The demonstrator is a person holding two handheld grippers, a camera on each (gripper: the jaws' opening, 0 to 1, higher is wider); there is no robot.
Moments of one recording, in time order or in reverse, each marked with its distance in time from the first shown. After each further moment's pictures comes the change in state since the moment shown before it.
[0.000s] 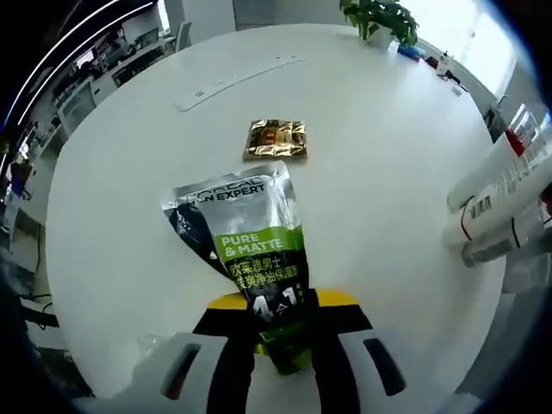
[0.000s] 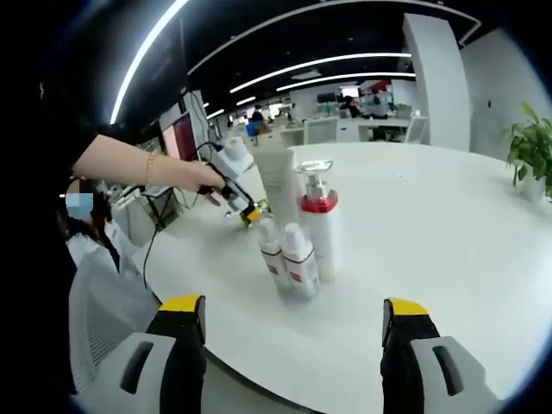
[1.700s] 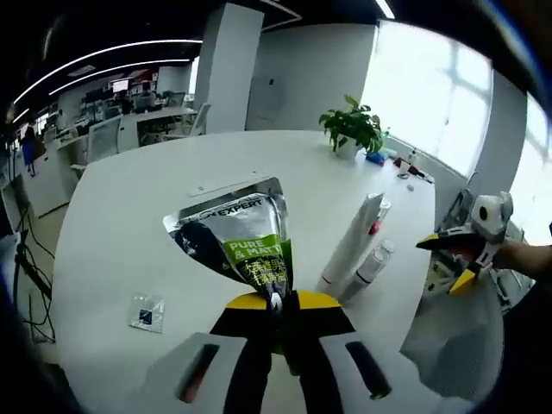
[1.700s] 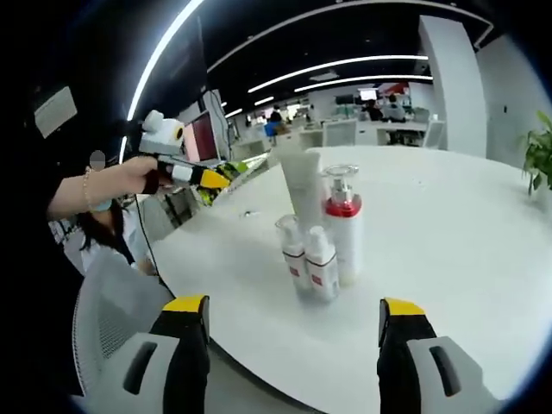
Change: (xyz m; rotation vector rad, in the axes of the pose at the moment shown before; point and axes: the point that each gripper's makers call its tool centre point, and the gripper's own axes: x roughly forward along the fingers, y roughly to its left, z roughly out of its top) left arm -0.184 -0.098 -0.008 -0.158 -0.524 -0.088; right arm -0.001 0.021 0.005 -0.029 -0.015 0.103
